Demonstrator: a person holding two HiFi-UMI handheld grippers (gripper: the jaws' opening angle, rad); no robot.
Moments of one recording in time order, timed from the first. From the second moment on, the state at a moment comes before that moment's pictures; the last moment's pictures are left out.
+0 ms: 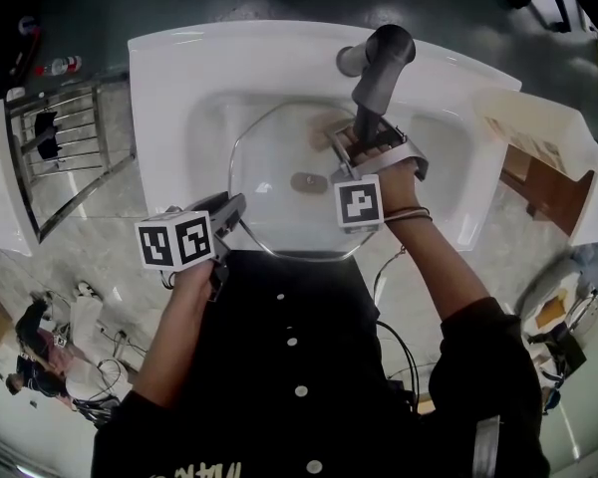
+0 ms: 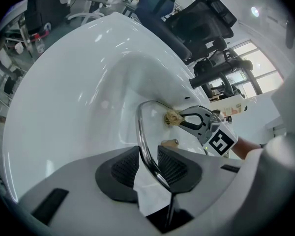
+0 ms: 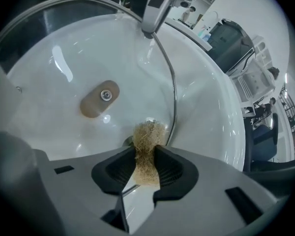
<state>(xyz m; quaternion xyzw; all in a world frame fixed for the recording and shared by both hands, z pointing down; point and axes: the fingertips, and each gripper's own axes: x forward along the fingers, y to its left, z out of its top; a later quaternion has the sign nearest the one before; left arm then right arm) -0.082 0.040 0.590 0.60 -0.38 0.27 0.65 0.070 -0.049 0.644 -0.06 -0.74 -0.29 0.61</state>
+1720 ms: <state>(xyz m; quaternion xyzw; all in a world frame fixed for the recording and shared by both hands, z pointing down) -0.082 0.038 0.591 0.61 -0.37 0.28 0.64 -0.044 -0.022 0.615 -0.05 -0.81 -0.31 0.49</state>
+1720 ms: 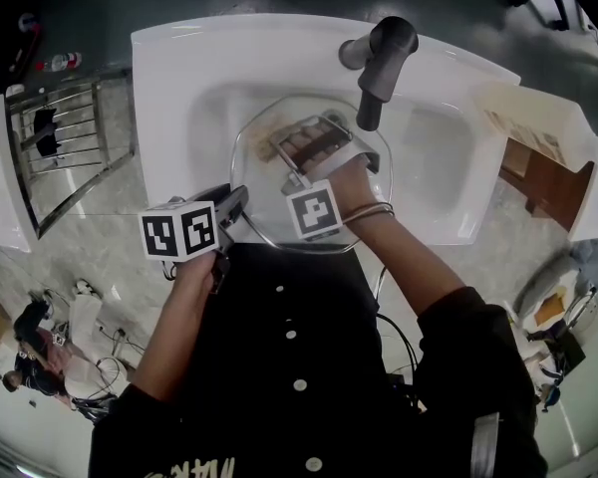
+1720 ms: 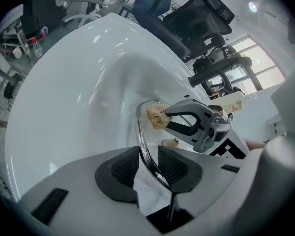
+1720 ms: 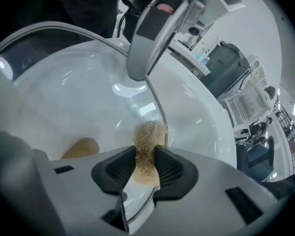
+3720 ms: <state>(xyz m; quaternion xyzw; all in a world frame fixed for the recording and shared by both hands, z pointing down) -0.080 0.034 0.586 0.63 -0.38 0.28 0.62 -0.037 0.019 0.590 -0.13 -0.81 -0.31 0.49</state>
